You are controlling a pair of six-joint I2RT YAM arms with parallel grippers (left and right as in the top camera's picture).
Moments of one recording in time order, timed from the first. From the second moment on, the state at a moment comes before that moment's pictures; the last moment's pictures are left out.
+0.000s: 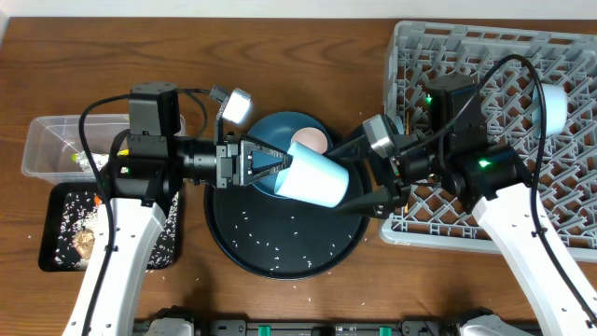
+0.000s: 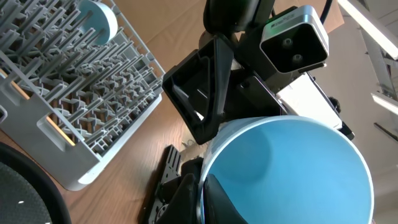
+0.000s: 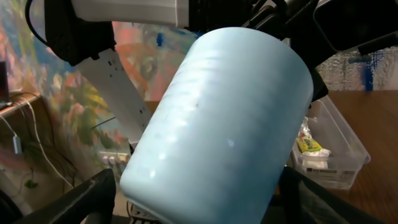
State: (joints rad) left arm -0.08 1.25 1.09 -0.57 1.49 -0.22; right arm 0.33 1.34 1.17 -0.57 -1.48 -0.58
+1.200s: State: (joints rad) left arm -0.06 1.26 1.09 -0.57 1.45 -0.22; right arm 0.38 1.37 1.17 -0.44 -1.33 -0.28
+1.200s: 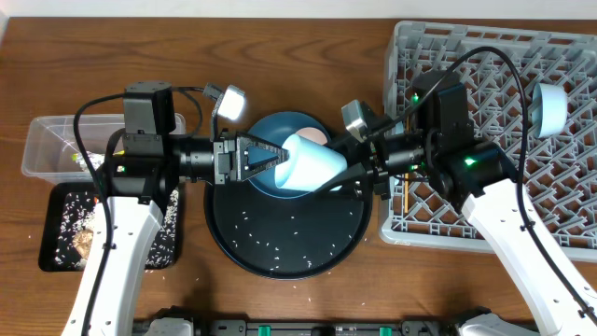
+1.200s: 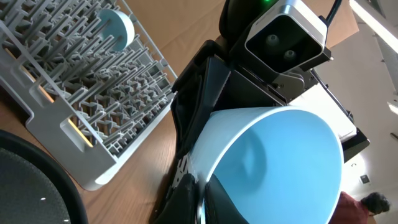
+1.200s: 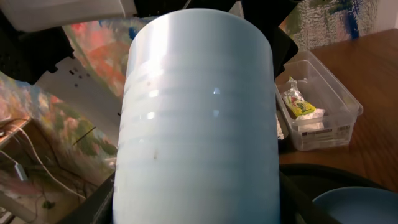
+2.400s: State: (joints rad) left arm -0.10 1.25 1.09 -0.96 1.19 -0.12; right arm 0.02 1.31 1.16 -0.24 -1.34 0.41
